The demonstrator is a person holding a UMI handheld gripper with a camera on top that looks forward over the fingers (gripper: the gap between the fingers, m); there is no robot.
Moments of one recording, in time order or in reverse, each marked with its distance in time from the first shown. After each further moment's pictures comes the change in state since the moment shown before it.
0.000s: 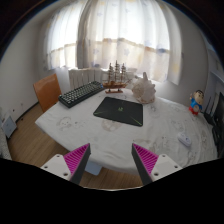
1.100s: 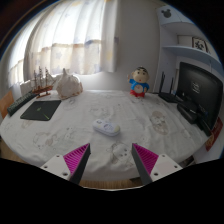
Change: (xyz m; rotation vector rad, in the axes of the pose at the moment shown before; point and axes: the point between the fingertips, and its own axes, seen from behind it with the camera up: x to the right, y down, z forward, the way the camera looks) arm 0.348 0.093 -0.008 0.059 0.380 0.217
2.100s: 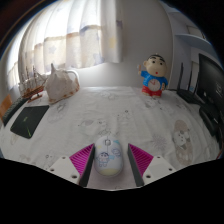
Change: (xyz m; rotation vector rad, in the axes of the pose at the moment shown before) arm -0.001 -0.047 0.160 -0.085 -0.118 0.011
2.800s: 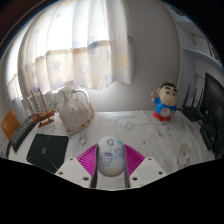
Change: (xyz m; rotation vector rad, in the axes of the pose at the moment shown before) arm -0.086 -0.137 -0.036 0.039 -0.009 0.031
